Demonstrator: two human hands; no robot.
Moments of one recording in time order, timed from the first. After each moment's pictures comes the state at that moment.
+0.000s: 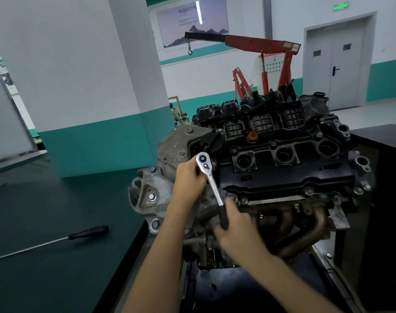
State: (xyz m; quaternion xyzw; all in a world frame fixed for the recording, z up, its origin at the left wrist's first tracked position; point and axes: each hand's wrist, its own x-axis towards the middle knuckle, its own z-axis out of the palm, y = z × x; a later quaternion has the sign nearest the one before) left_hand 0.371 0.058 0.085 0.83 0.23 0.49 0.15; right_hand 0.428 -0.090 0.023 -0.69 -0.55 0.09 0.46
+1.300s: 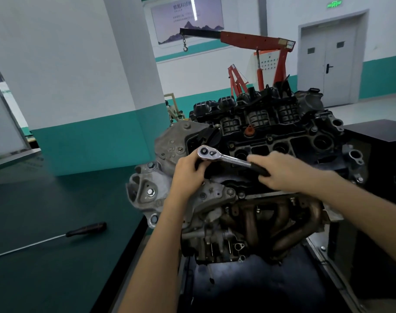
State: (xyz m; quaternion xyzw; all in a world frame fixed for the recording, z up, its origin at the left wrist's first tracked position) left_hand 0.368 0.055 0.088 0.84 0.19 0.48 0.15; right_hand 0.547 -0.102 0.108 -0.72 -0.66 -0.11 0.16
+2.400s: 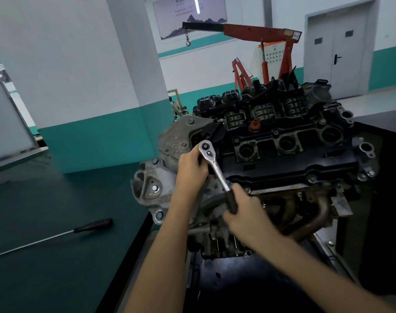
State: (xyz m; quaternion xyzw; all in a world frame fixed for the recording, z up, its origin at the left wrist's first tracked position) left_hand 0.372 0.056 0.086 0.82 0.27 0.49 0.14; right_hand 0.435 -0.098 0.035 -0.69 -0.55 0.09 0.46
